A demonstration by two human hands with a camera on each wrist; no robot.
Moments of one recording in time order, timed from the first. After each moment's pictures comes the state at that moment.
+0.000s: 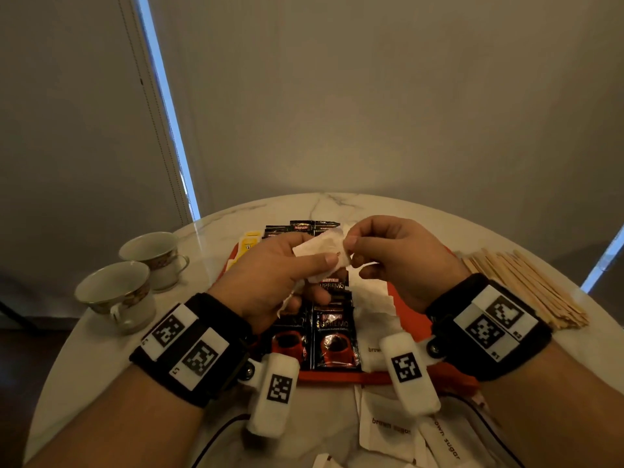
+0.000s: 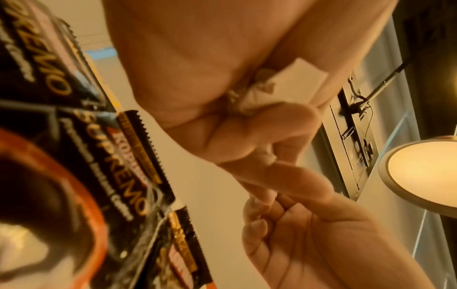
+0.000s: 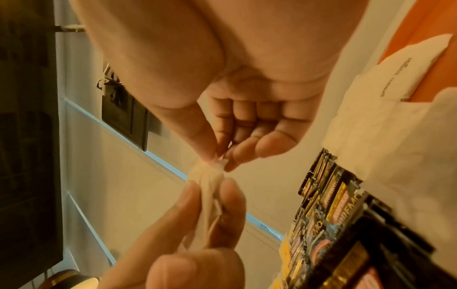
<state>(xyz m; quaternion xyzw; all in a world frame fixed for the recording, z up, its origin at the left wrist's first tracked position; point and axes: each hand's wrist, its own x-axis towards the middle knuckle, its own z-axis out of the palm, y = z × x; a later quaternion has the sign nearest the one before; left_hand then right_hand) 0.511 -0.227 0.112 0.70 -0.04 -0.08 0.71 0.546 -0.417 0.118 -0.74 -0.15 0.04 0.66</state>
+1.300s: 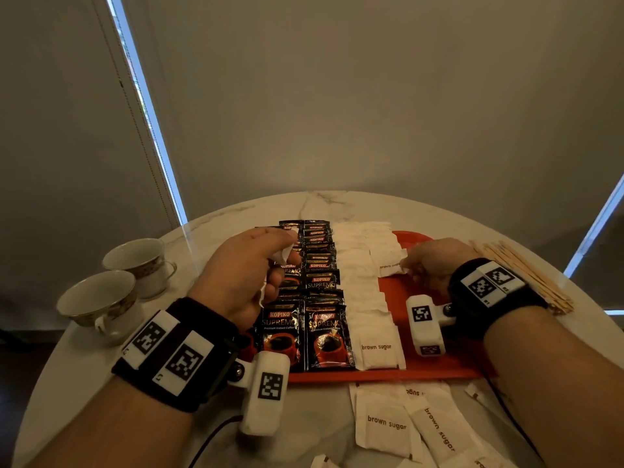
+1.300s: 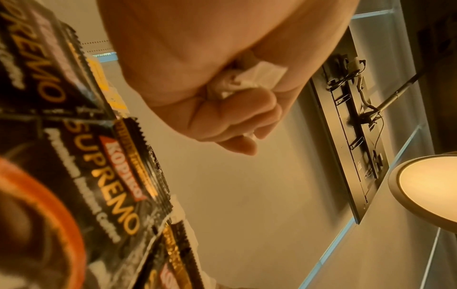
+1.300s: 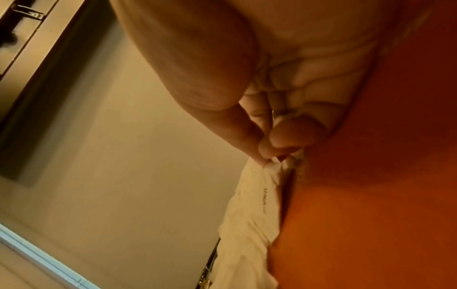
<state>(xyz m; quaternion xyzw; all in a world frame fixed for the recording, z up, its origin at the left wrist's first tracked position) 0.525 -0.220 0.110 0.66 0.07 0.01 0.75 0.611 -0.489 0.082 -0.81 0.21 0.07 0.54</state>
